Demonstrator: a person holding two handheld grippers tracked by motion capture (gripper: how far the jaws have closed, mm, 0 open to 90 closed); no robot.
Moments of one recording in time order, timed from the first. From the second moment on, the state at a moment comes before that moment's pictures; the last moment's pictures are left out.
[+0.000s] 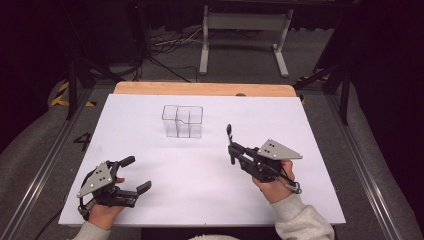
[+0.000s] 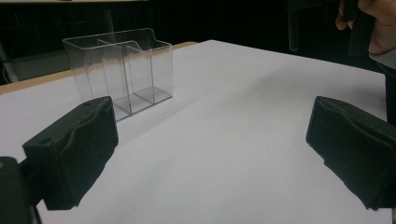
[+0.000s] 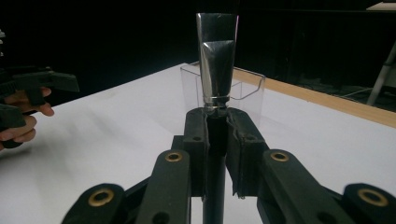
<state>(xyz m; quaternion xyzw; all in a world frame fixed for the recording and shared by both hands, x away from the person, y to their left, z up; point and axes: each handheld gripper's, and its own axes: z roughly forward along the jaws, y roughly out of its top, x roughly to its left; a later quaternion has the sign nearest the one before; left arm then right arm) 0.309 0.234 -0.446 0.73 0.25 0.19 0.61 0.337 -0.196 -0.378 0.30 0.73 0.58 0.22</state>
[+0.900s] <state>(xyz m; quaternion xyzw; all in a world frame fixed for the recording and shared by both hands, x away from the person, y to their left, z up) 0.309 0.231 -0.443 0.73 0.25 0.18 0.61 0.336 -0.156 -0.389 0.26 0.72 0.61 0.21</state>
